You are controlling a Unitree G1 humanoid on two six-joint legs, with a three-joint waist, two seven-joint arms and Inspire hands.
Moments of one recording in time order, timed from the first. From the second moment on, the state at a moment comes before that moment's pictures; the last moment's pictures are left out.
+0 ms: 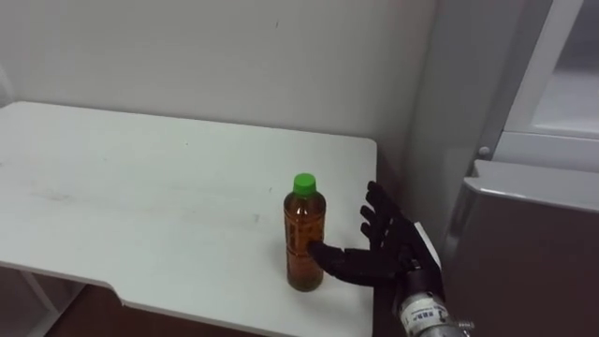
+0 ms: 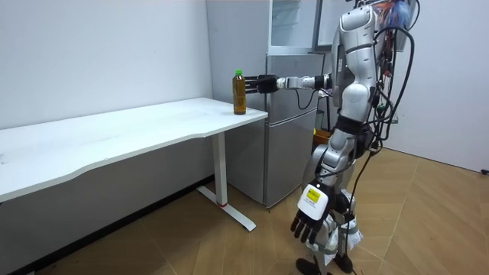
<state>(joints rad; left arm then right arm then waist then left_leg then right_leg) 0.22 0.21 -0.15 1.07 0.27 0.10 0.24 -0.36 -0.20 0.31 0.28 0.50 -0.09 -0.28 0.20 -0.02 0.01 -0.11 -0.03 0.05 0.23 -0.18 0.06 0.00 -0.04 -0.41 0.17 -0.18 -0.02</state>
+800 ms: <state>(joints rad) 0.24 0.18 -0.16 1.01 0.28 0.12 0.20 -0.43 -0.19 0.33 0.35 0.44 -0.09 -0.35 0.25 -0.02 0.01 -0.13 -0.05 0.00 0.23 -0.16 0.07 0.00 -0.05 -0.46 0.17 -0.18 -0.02</state>
